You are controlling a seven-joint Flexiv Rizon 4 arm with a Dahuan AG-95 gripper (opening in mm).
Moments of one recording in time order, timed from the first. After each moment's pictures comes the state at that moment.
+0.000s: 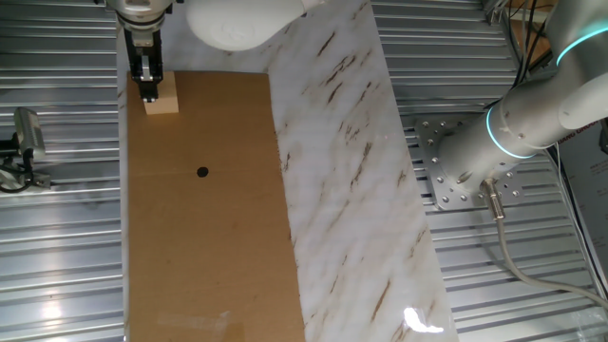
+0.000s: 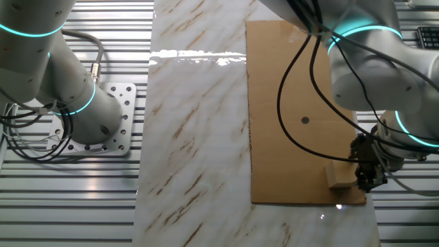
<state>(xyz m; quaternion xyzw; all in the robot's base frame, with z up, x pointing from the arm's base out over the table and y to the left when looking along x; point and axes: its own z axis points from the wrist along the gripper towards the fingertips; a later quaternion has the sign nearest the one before) 0.684 -0.165 0.071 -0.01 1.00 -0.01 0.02</state>
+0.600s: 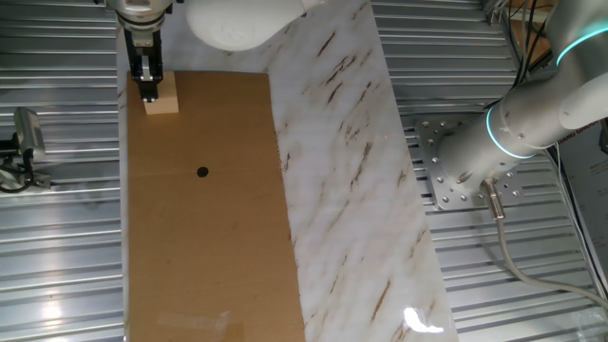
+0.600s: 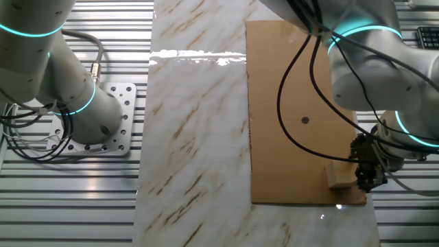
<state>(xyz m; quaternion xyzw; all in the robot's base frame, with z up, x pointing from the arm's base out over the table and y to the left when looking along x) 0.686 -0.167 0.068 -0.01 1.00 -0.01 0.02</state>
